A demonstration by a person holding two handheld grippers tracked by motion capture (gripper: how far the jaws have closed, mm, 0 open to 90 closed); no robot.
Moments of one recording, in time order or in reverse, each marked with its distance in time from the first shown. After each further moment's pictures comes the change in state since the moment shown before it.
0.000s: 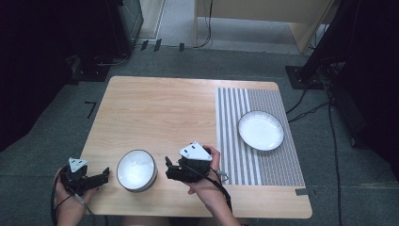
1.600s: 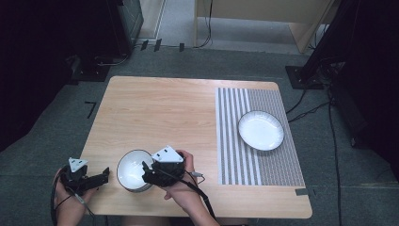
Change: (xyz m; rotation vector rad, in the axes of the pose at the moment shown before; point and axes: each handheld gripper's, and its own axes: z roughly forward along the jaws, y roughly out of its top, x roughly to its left) left arm 0.000 0.000 0.000 0.000 0.000 -0.001; right arm 0.057 0.003 0.034 0.042 0.091 -0.011
